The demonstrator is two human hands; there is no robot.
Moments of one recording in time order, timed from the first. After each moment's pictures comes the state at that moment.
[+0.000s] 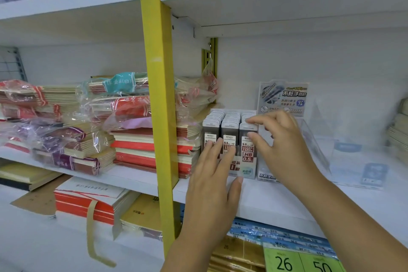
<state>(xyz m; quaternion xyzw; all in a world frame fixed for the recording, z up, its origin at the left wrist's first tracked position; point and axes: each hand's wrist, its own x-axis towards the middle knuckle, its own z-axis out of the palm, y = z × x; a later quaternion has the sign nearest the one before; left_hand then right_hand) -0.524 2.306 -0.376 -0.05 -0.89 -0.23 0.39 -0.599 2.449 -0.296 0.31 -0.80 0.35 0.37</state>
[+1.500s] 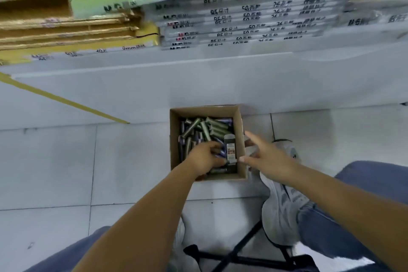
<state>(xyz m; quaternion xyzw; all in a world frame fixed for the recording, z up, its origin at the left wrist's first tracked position) -0.430 2.456 -0.777 0.10 -0.77 -0.46 -0.43 -0.421 2.657 -0.725 -0.02 -0.83 0.41 -0.39</state>
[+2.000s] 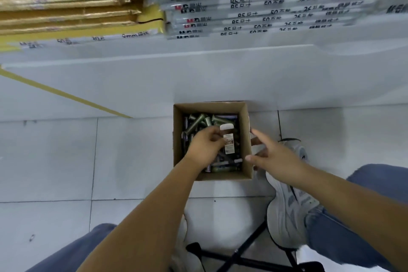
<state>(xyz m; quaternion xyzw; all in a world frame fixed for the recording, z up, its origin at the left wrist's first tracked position) -0.438 2.456 -0.772 0.17 -0.77 -0.54 -0.30 -0.421 2.659 -0.736 -0.04 -0.81 0.45 -0.39</state>
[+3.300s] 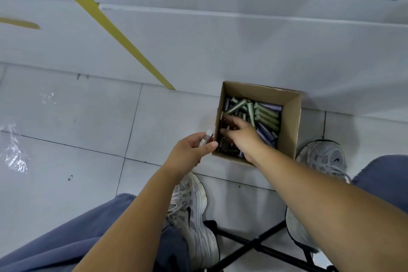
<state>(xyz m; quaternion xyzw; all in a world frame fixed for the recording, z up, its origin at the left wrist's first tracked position) -0.349 2.345 -0.744 0.31 -0.70 -0.60 -0.25 -0.428 2.498 -0.810 -0.16 -0.70 0.59 -0.37</state>
